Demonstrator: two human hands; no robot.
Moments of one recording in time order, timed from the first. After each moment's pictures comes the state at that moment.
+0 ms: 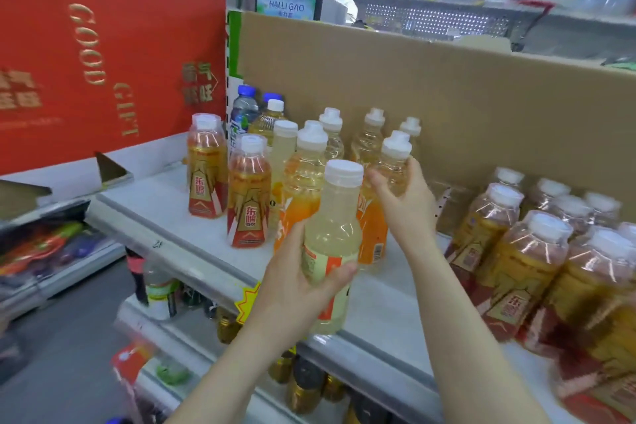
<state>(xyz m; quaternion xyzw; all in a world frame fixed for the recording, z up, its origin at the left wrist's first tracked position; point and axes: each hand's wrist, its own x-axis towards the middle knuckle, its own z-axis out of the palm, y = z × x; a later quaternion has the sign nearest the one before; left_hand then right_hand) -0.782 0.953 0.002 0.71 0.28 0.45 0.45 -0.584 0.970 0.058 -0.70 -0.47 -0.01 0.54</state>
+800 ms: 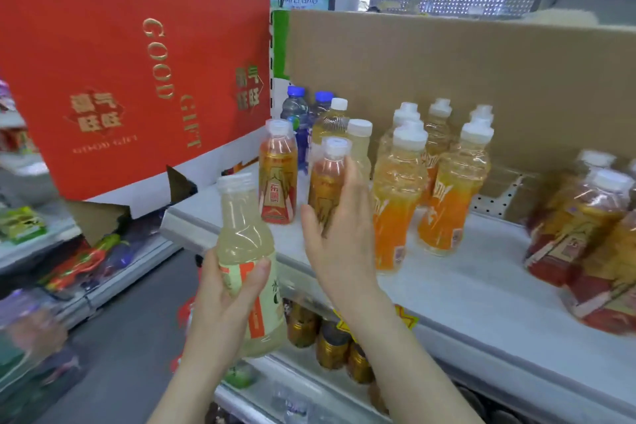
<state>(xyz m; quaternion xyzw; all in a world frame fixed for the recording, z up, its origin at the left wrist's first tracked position) -0.948 1.029 -0.033 0.56 0.36 0.54 0.52 -0.795 1.025 0.009 -0.62 -0.56 -0.12 0.54</state>
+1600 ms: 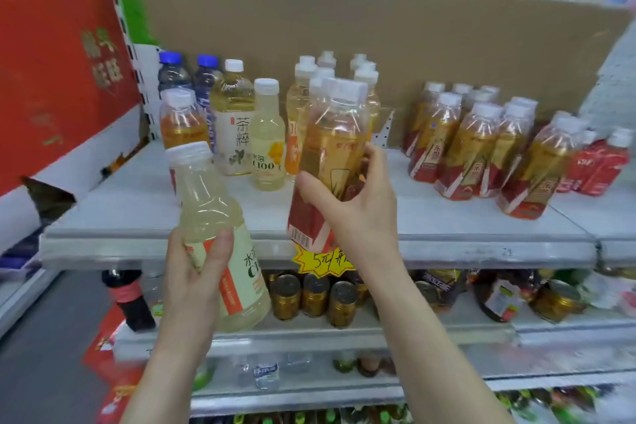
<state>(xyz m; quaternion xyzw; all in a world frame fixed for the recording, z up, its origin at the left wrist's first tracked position) -0.960 1.057 -0.042 0.59 0.21 0.45 0.64 -0.825 0.938 0.032 -0.68 -0.32 -0.02 0.66</state>
